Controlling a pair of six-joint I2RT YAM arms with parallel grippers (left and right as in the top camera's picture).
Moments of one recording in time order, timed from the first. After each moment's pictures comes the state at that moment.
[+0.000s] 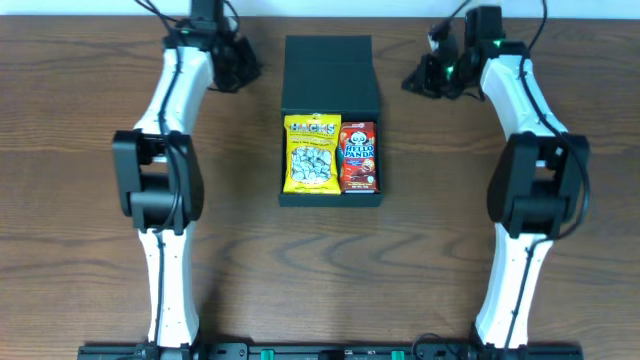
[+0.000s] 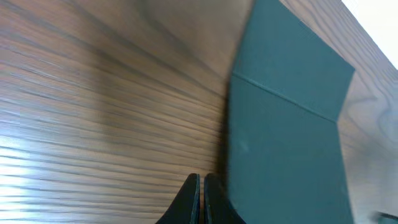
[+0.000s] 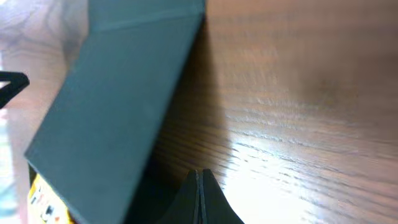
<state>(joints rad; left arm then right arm) -0.10 2.41 2.10 -0.78 0.39 -0.60 -0.01 2.39 1.99 -0.80 -0.67 0.18</state>
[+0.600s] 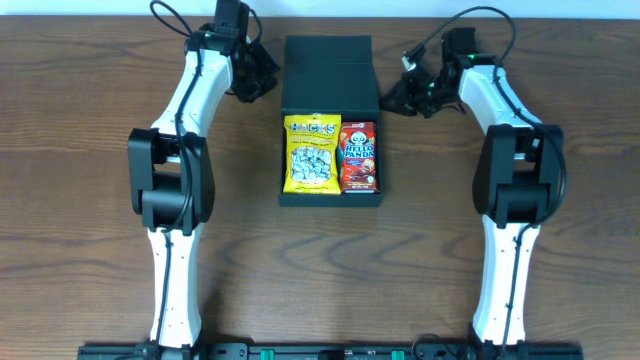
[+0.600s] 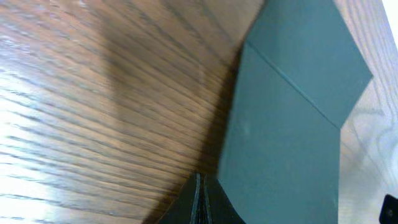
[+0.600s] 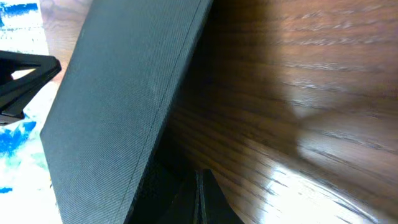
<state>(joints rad) -0.14 2.42 2.10 -0.83 0.35 -0.81 0.04 2.49 1.98 -0.79 -0.84 0.21</state>
